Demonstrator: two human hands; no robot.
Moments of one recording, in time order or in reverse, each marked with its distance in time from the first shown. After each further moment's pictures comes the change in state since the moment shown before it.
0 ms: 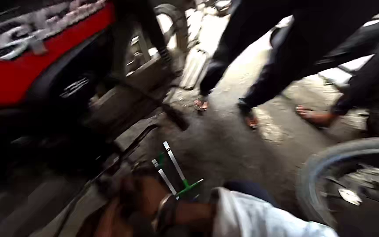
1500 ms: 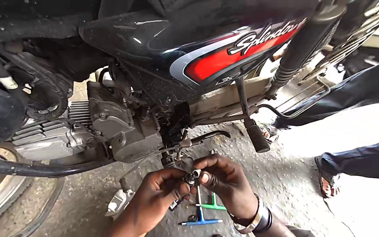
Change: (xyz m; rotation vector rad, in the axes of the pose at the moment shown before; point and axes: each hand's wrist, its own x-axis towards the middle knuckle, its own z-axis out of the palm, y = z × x) left_hand 0.012 -0.051 -0.032 -1.373 -0.225 -0.254; right_hand 0.000 0.000 -0.015 0.428 -0.219 -0.771
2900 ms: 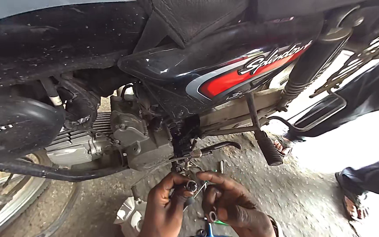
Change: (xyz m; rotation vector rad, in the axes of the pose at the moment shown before) left_hand -0.003 -0.013 0.008 0.350 0.310 0.439; right_hand -0.002 0.005 0.006 0.360 -0.333 0.006
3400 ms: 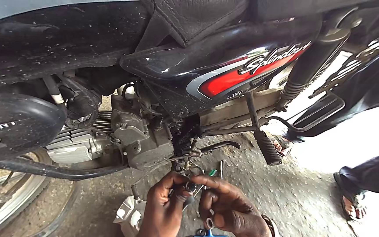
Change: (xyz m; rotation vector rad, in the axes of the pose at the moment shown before) left_hand -0.001 0.000 0.000 -0.054 0.009 -0.005; right_hand 0.000 0.003 0.004 -0.005 -0.064 0.022
